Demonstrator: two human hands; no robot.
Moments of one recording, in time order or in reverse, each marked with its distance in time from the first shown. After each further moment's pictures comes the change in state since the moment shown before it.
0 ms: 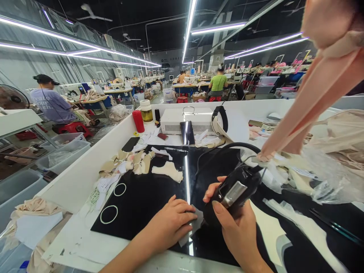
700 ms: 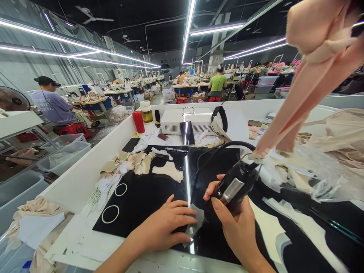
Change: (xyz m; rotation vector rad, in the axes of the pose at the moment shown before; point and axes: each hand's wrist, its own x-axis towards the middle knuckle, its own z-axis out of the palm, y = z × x) left_hand -0.010 -0.003 -0.018 -0.037 -0.112 0.052; right_hand 0.002 0.002 -0.003 -0.108 -0.005 -0.054
